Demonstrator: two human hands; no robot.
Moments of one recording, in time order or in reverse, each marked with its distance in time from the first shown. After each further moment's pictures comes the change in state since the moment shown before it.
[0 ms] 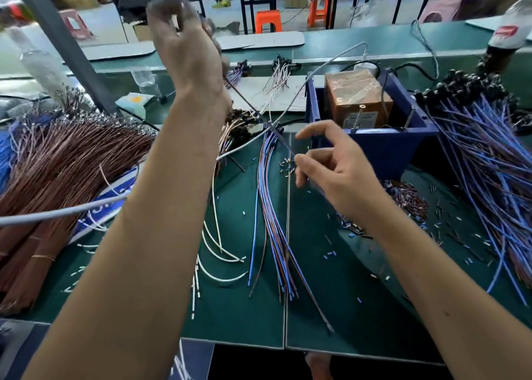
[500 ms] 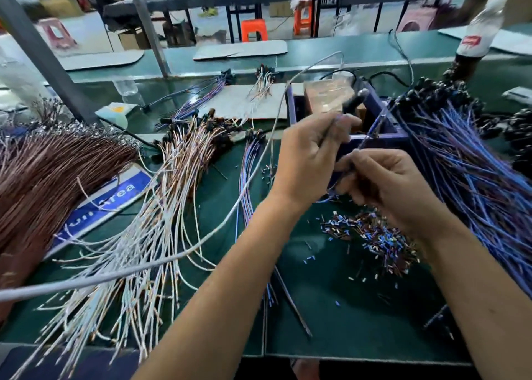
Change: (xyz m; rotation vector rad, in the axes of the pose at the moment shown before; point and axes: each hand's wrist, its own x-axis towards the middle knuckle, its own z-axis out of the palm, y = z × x) left_hand -0.136 -0.085 0.031 0.395 -0.678 0.174; right_hand -0.038 -0.003 -0.078 0.155 0.154 0.113
